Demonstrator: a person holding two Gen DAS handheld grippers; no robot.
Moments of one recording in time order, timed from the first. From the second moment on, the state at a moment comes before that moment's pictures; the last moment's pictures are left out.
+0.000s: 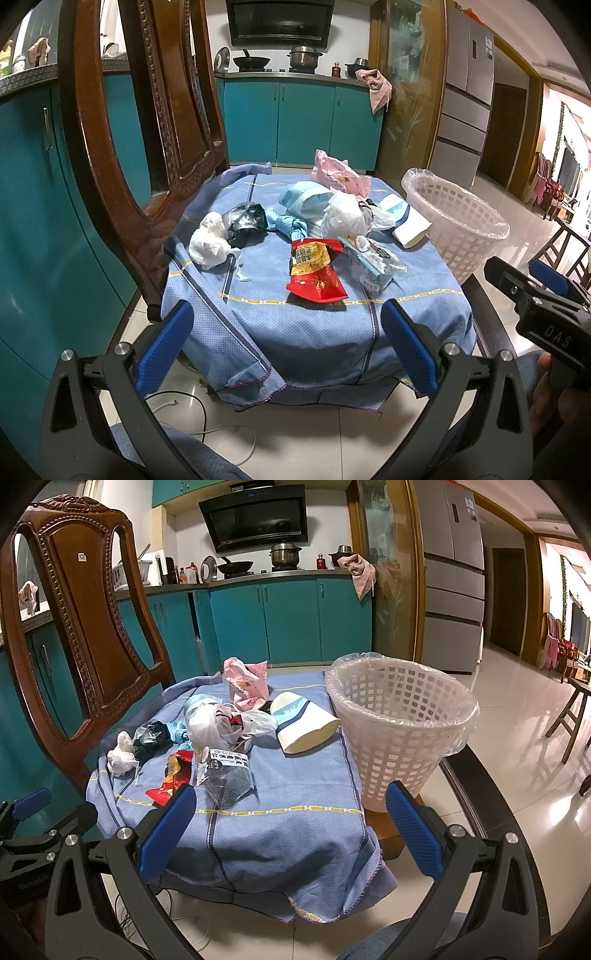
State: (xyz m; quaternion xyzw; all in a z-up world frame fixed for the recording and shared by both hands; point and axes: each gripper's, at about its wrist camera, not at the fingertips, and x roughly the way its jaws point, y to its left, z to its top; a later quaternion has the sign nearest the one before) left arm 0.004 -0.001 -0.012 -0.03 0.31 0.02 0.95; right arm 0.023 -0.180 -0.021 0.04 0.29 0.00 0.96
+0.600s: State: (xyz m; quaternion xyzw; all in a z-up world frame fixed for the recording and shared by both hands) left arm 0.059 -0.022 -0.031 0.03 0.36 0.00 0.93; right arm 0.025 -0.187 -0.023 0.06 0.30 0.03 0.95
